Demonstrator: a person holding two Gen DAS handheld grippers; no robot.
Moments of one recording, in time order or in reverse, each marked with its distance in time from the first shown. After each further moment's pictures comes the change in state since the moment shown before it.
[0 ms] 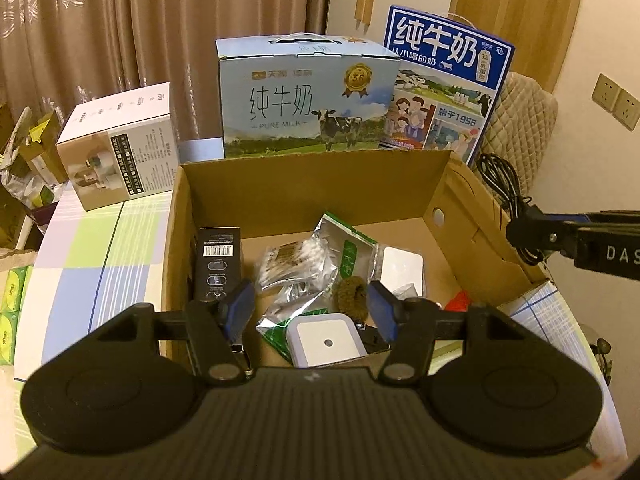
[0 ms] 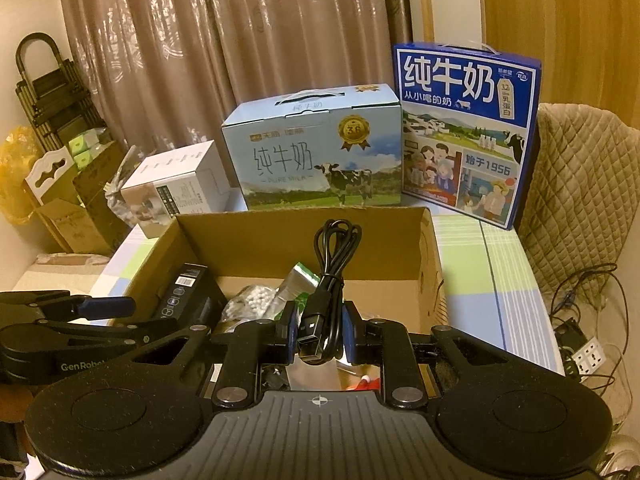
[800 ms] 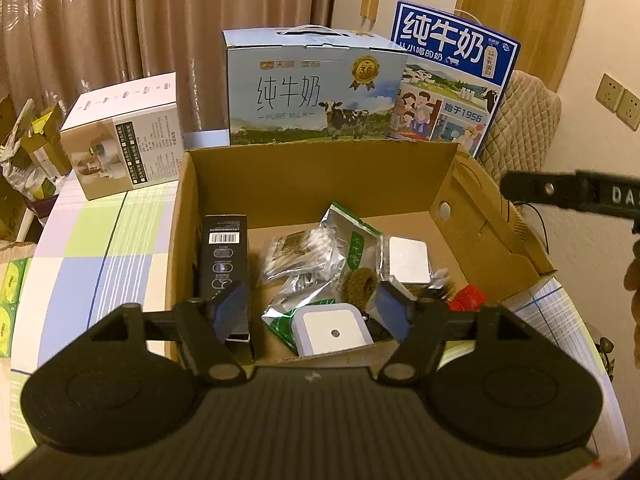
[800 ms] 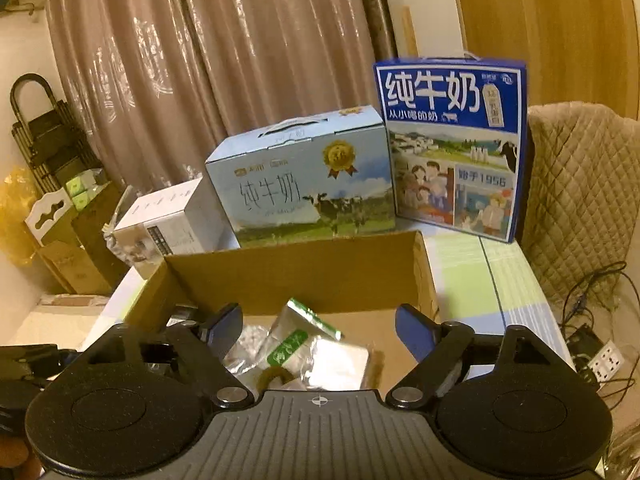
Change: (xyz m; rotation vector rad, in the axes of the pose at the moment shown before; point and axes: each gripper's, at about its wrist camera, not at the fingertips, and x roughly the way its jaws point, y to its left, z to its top) left arm 0.004 0.006 -0.012 -0.019 0.002 0.006; right arm 0.013 -0.025 0.003 0.077 -0.089 0.024
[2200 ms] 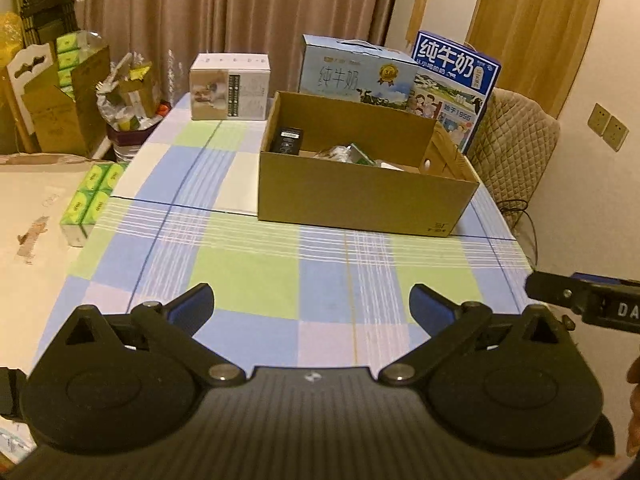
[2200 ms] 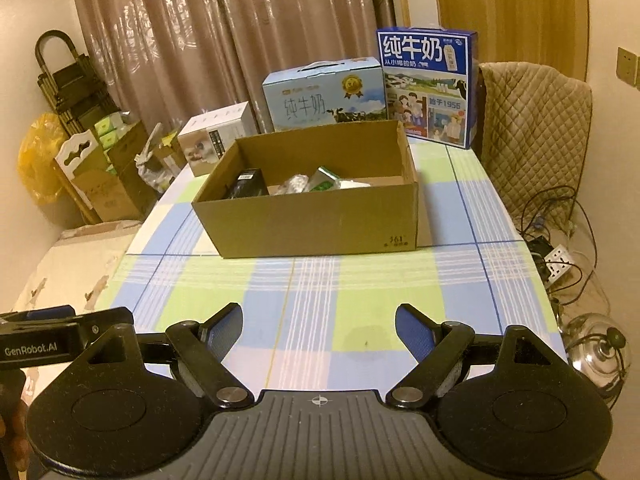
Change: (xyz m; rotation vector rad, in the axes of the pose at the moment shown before) left arm -0.231 -0.047 -0.167 -0.190 -0.044 0.125; right arm -0.225 0.074 -0.149 -0.025 0.121 -0.034
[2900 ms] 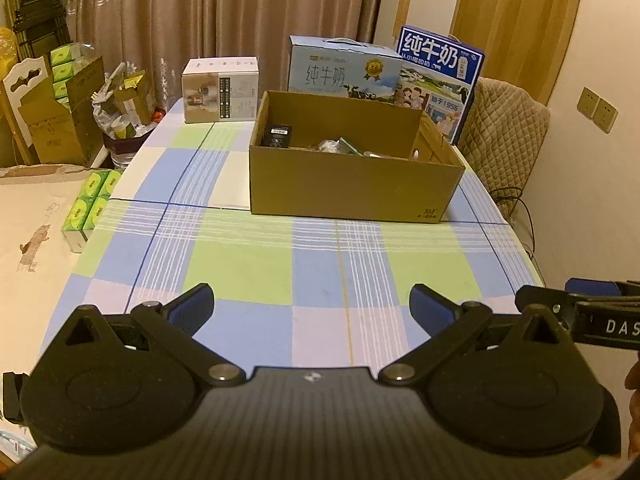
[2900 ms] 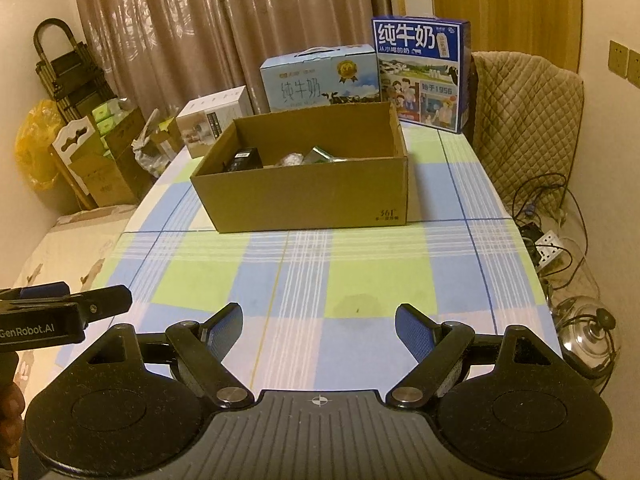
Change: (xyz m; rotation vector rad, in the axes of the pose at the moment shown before) left arm -0.013 -0.014 -0.018 0.048 -0.004 -0.010; right arm -0.013 -0.002 -0.024 -0.009 0.029 -0.021
